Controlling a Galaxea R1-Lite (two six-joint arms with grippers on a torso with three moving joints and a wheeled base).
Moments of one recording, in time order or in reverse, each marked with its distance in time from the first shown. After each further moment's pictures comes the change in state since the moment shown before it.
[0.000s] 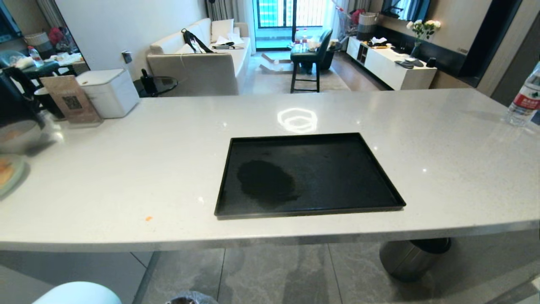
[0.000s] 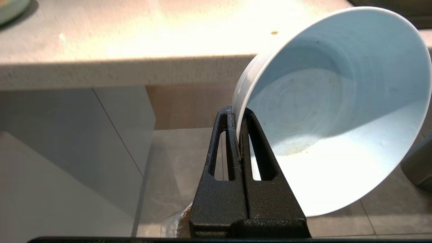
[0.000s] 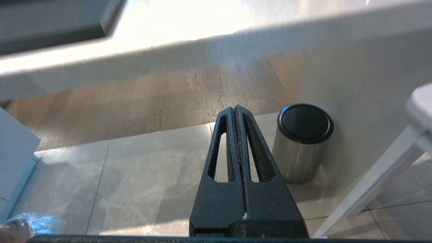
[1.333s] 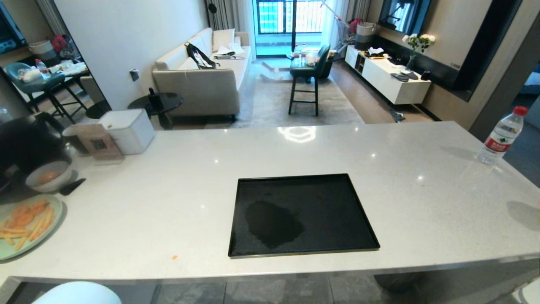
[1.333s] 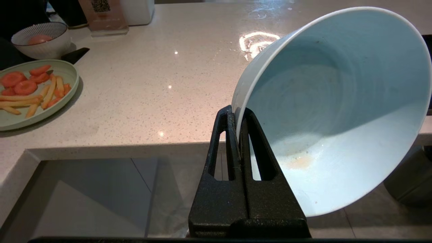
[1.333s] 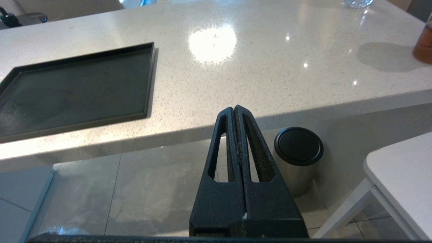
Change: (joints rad) left arm 0.000 0.000 0.000 0.000 0.000 0.000; right arm 0.000 0.000 0.000 0.001 0.000 0.000
